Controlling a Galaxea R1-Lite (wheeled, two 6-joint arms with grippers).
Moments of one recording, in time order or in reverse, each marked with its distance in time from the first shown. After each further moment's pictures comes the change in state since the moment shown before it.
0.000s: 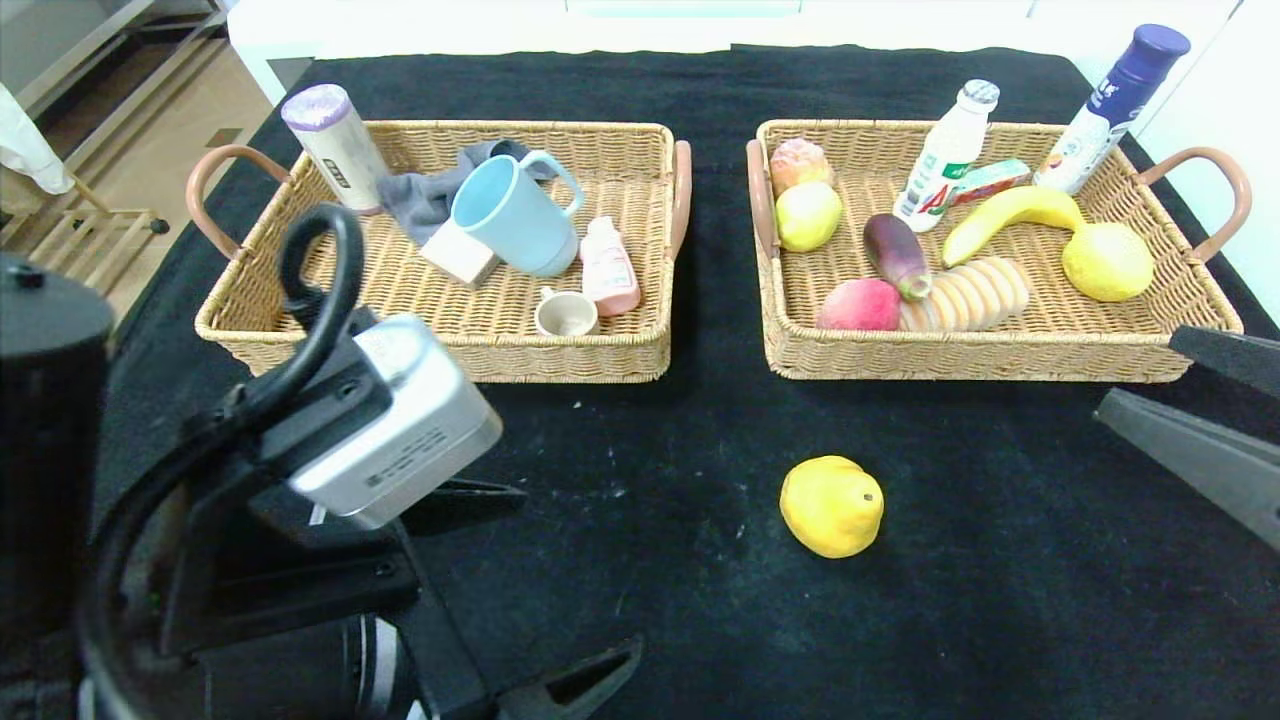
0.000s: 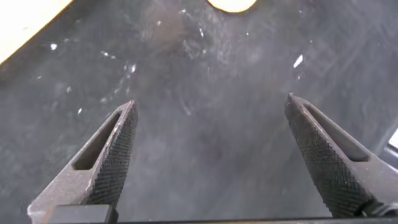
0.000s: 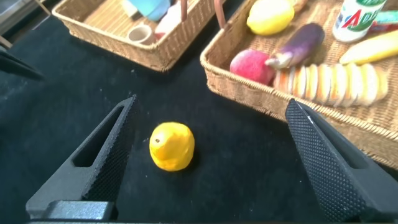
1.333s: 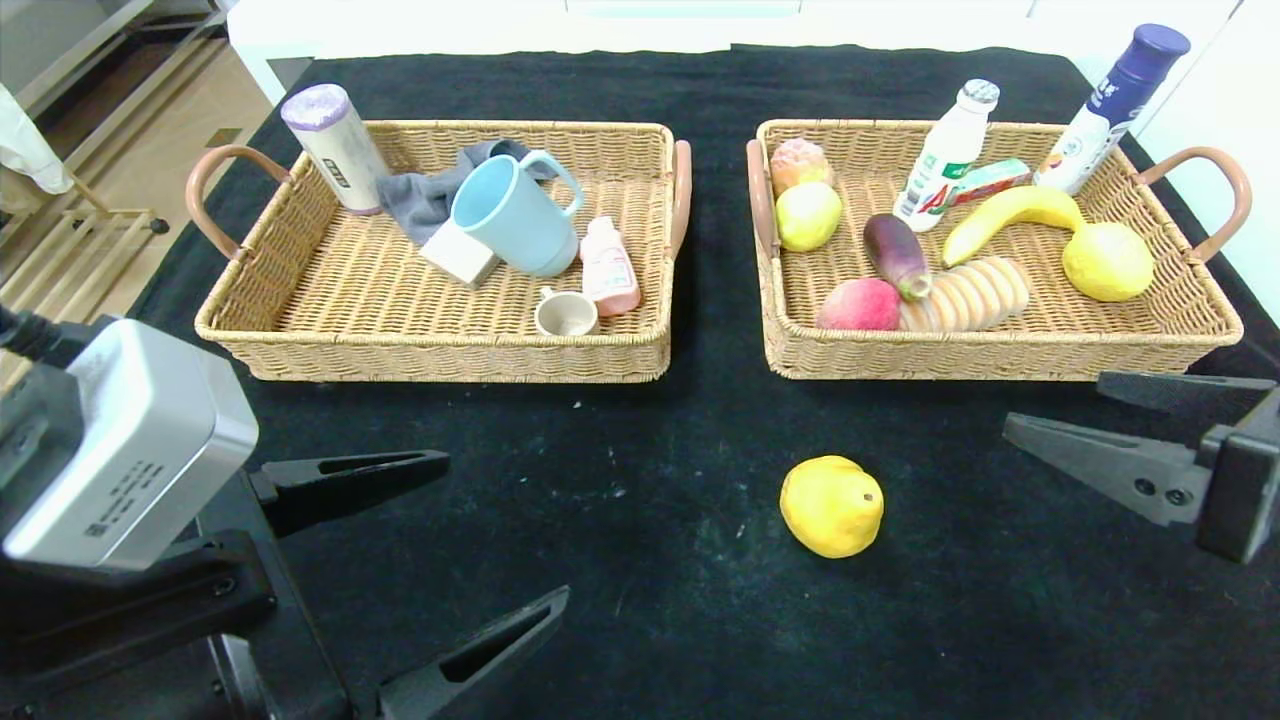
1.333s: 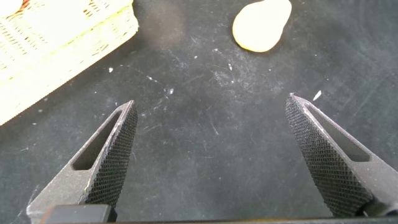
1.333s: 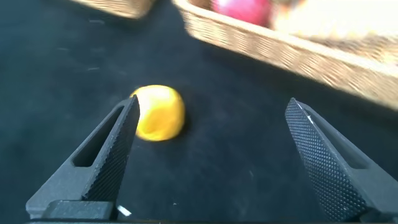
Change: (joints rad) left arm 0.086 -0.161 0.289 -0.394 -0.026 0.068; right arm 0.064 0.127 -0.223 0.390 -0.163 0.038
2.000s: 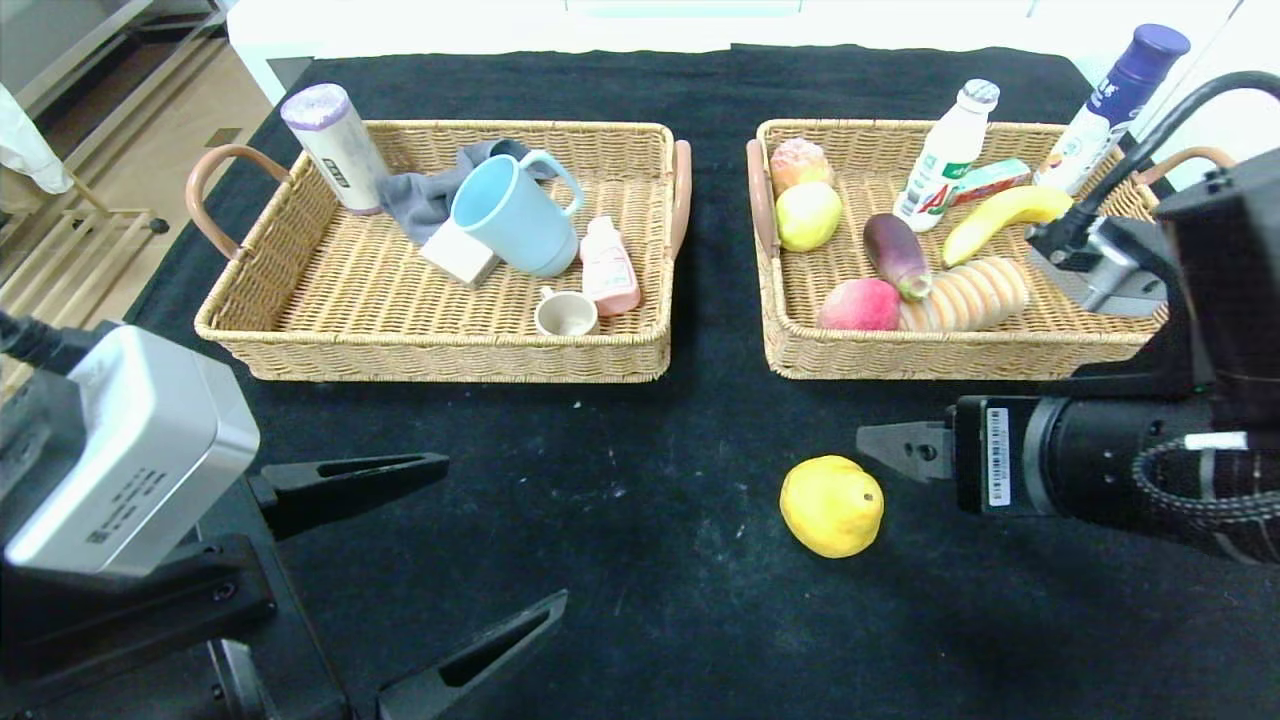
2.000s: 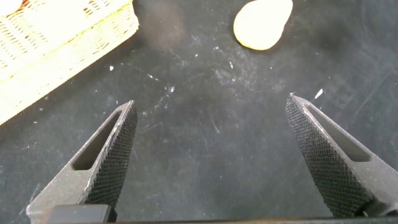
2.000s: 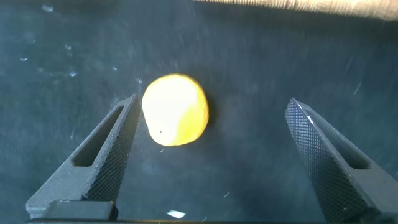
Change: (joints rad) left arm 0.002 -0.002 0.004 0.001 0.000 0.004; right arm 0.344 0.322 -0.438 0.513 -0.483 0.466
